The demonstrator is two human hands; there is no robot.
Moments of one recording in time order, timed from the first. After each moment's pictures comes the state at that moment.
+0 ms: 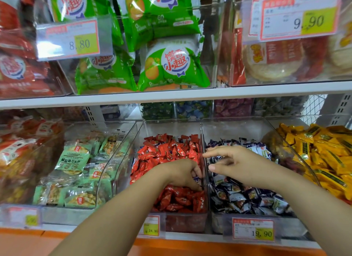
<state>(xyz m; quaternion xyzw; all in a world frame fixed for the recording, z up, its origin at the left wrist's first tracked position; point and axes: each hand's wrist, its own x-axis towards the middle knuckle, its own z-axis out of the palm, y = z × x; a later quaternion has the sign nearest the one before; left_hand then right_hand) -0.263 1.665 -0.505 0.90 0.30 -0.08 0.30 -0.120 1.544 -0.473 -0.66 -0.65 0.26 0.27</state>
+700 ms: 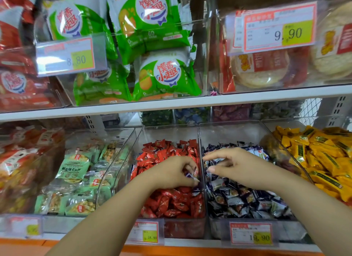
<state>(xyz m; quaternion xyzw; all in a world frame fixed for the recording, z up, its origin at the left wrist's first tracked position) -0.281 1.670 -0.495 0.91 0.28 0.04 0.30 -0.114 1.540 -0.469 -0.67 -0.64 0.27 0.27</state>
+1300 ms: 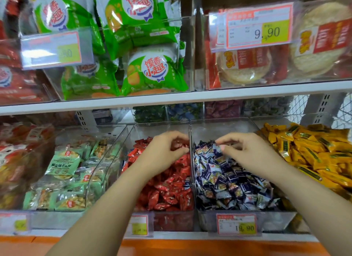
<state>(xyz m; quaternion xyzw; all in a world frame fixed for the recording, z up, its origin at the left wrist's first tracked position) -0.279 1.648 -0.463 0.89 0.34 0.24 0.22 -0.090 1.526 -0.467 -0.71 -0.57 0.13 0.40</state>
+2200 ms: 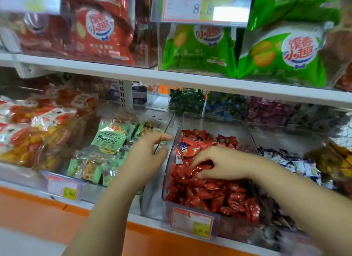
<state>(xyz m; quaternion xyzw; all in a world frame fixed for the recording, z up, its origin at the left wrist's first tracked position) -0.429 1.698 -0.506 0.77 0.43 0.39 0.28 -0.220 1.661 -0.487 -0.57 -0.81 0.13 0.00</state>
